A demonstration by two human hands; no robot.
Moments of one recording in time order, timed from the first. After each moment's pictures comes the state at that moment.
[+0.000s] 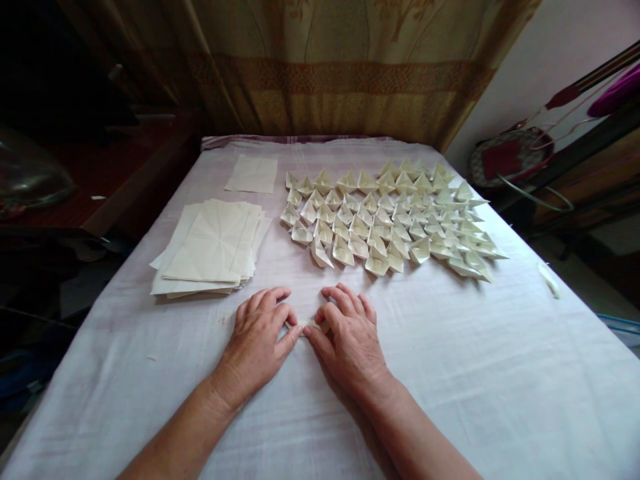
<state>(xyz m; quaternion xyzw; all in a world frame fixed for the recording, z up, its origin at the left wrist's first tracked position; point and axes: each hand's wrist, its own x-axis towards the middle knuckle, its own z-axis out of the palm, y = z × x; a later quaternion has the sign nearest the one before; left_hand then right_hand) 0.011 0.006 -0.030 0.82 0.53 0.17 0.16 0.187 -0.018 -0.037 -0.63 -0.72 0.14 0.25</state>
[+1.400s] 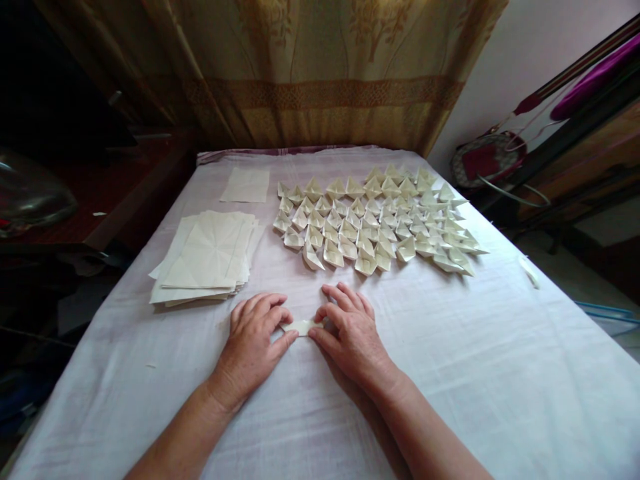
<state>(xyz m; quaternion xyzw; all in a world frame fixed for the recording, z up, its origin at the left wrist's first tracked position) 0.006 0.008 -0.032 0.82 0.50 0.22 0.14 0.205 -0.014 -0.032 -0.63 -0.72 0.18 0.22</state>
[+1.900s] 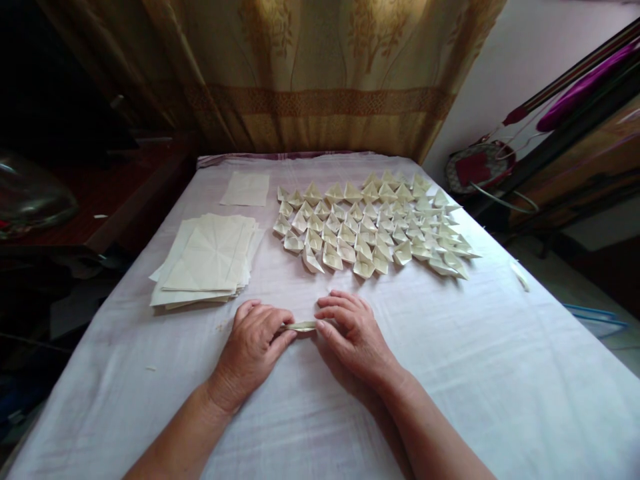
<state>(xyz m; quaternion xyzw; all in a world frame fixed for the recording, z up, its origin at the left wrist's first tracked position) 0.003 0.009 -0.032 0.85 0.43 0.27 0.13 0.217 -0.011 -0.034 -0.57 -0.72 0.22 0.33</state>
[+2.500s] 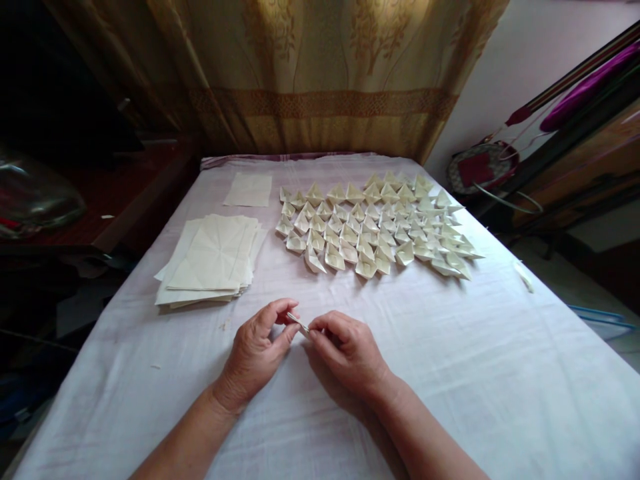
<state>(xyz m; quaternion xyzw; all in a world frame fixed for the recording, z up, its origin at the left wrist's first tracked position) 0.013 0.004 -0.030 0.72 0.49 0.38 0.31 0.196 -0.022 -0.028 -0.53 -0.70 0.29 0.38</state>
